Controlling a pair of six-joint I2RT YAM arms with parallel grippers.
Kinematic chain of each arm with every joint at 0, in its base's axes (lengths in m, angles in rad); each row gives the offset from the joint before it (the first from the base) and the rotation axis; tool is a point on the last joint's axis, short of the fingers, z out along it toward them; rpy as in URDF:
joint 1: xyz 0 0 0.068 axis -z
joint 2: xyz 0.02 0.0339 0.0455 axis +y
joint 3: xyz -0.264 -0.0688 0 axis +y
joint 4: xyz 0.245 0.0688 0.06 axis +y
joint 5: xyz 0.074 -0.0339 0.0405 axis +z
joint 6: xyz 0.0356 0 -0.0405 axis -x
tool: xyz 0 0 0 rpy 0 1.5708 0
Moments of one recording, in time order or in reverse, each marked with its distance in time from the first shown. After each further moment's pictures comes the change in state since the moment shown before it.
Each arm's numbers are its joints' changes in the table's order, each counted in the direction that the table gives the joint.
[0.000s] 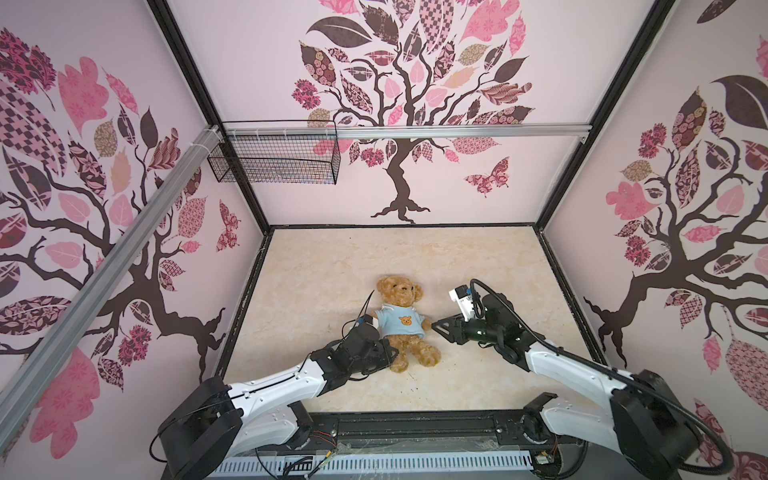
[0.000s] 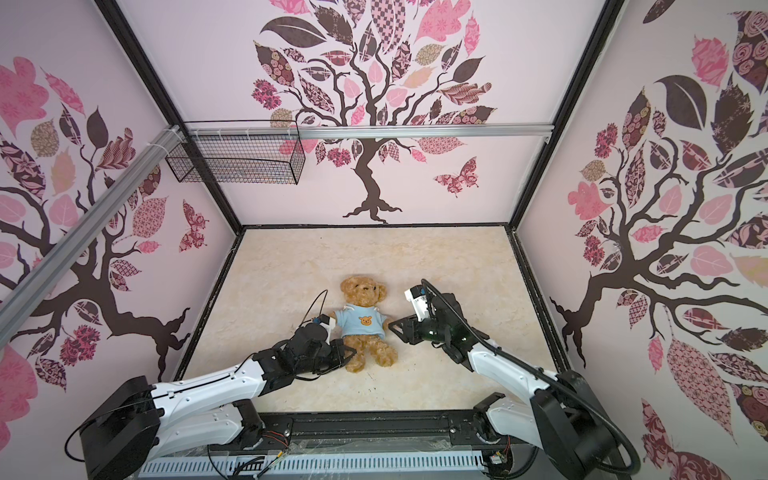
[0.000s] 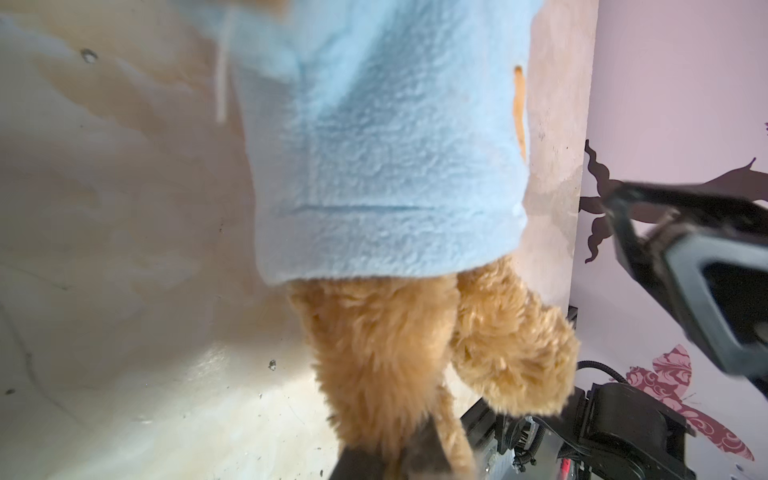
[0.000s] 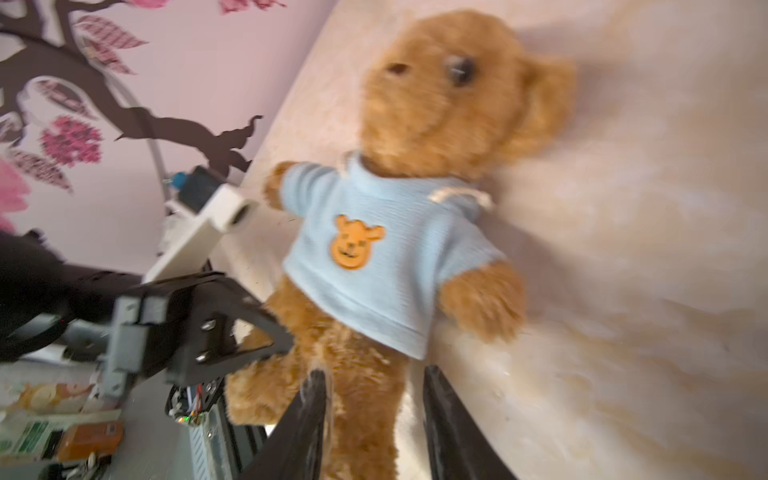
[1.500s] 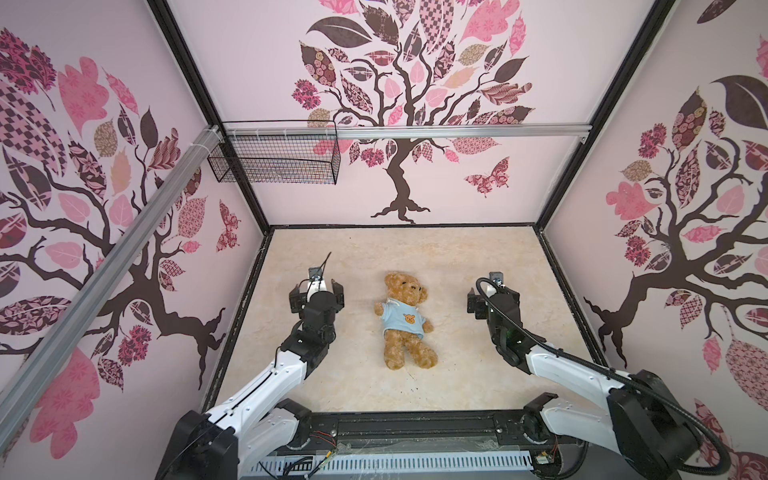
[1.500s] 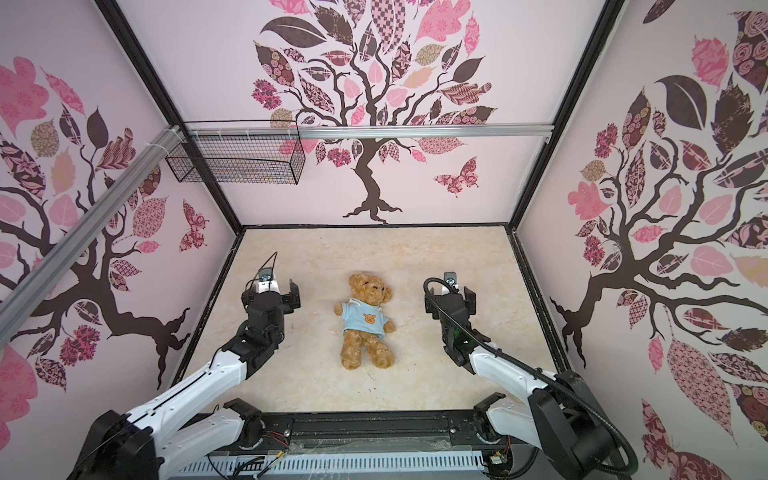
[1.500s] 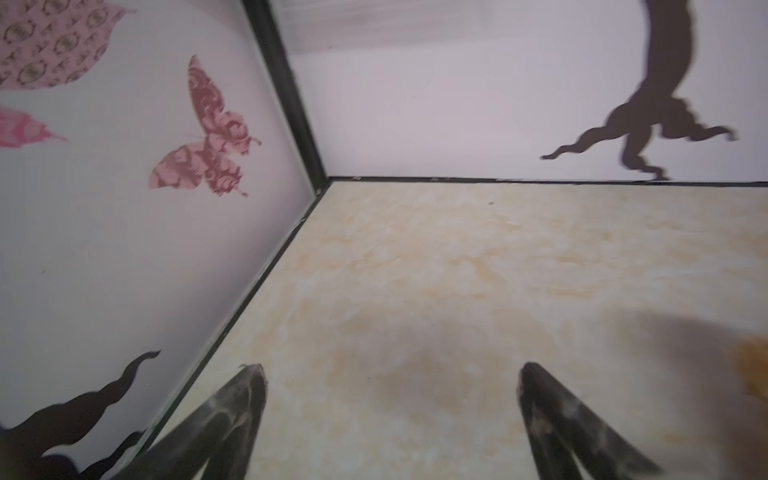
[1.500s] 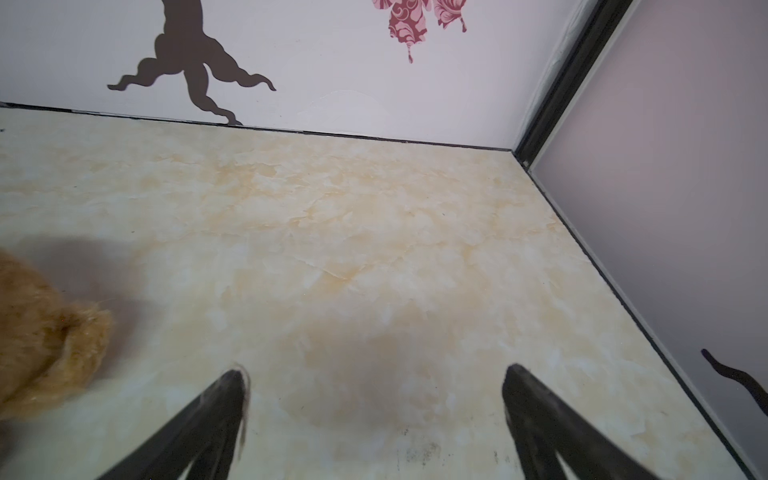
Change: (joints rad) left arm -0.530 -0.091 -0.047 -0.261 0.849 -1.069; right arm 0.012 -0.036 0.092 -0.290 -1.149 0.422
